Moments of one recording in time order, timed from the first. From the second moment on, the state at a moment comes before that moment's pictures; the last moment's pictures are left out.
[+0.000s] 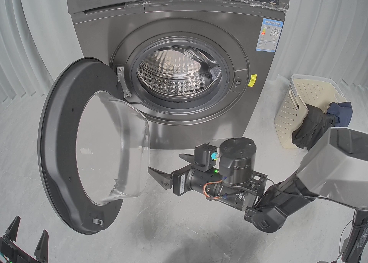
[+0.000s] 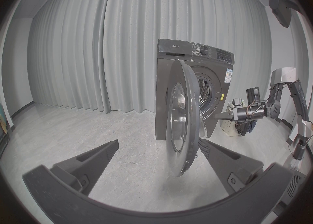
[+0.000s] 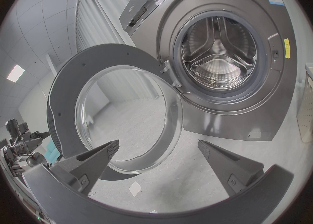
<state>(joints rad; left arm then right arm) 0.00 0.02 -0.02 0.00 0.00 -0.04 0.84 2.17 -0.92 -1.10 0.02 0.24</state>
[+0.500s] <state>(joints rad) 0.00 0.02 -0.02 0.00 0.00 -0.04 0.90 2.33 -1.14 -1.07 -0.02 0.25</state>
